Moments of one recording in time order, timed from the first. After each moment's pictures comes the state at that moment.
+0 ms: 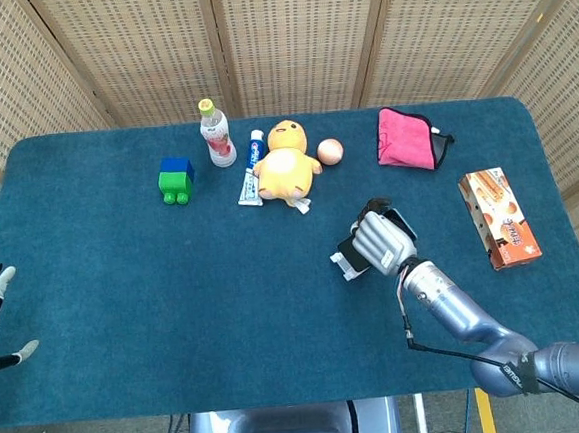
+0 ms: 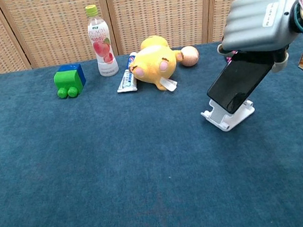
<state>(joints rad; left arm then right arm) -0.11 -1.02 -0.04 -1.64 1.45 1.41 0.01 0.96 -1.20 0.05 -1.78 -0.95 0.92 -1.46</state>
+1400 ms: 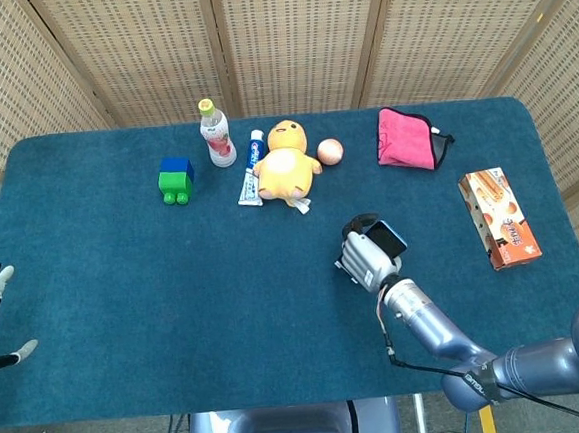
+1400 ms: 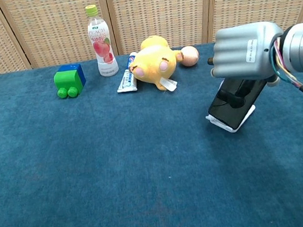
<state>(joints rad) -0.11 -1.01 -0.04 -1.64 1.45 1.41 -0.01 1.11 -1.35 -0.13 -1.79 -0.78 1.12 -1.67</state>
